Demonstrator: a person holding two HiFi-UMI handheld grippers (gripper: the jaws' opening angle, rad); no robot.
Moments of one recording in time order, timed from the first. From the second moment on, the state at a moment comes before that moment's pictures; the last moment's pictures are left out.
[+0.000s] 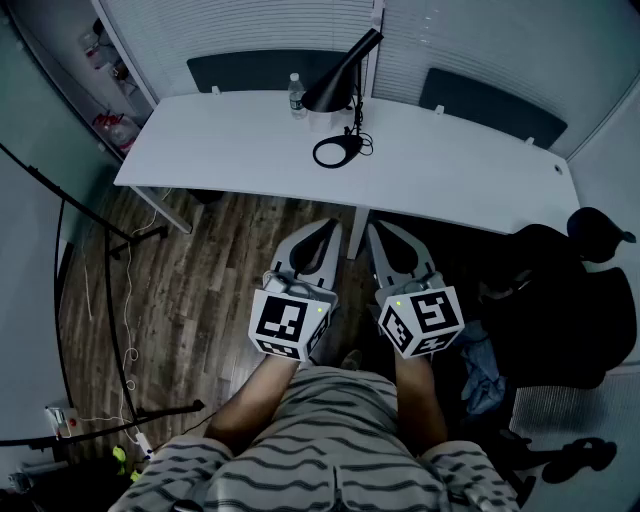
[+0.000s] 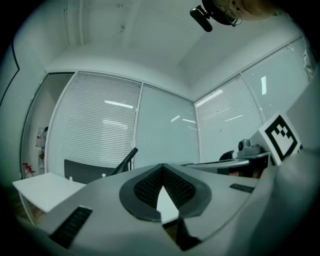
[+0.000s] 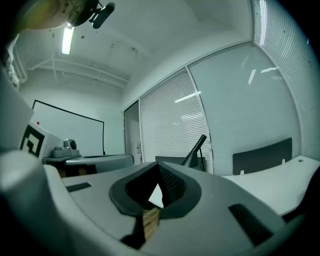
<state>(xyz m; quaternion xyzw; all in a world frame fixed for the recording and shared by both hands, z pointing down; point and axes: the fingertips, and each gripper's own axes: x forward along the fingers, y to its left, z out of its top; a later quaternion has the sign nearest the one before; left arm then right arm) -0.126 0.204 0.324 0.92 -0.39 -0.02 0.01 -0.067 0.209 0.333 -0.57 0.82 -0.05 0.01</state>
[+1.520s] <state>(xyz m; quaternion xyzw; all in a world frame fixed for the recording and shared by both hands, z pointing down) -0.045 0.117 0.361 0.91 -0.41 0.00 0.03 0.020 0.124 0.364 -0.55 0.83 -0.08 0.03</state>
